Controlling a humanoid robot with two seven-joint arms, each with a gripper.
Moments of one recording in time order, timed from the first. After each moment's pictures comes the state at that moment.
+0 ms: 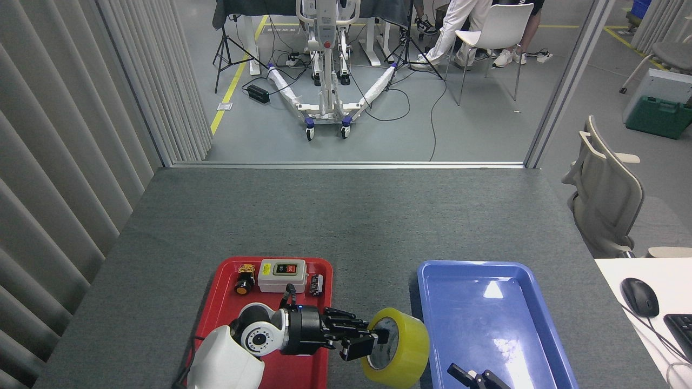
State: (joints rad) left arm -0.41 -0.04 -0.27 -1.18 -0.66 -0.79 -1.00; right arm 0.26 -0.28 0.13 -1.62 1.32 -0.79 -0.34
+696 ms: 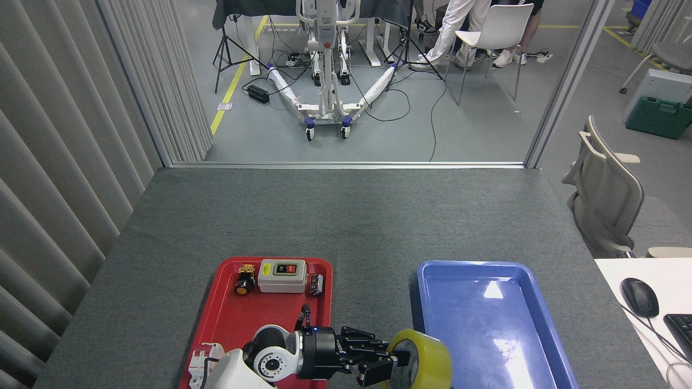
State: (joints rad) left arm -0.33 -0.07 -0.32 -1.25 -0.65 -0.79 -0.96; right arm 0.27 -0.25 0.25 -1.62 1.37 -0.77 -0.32
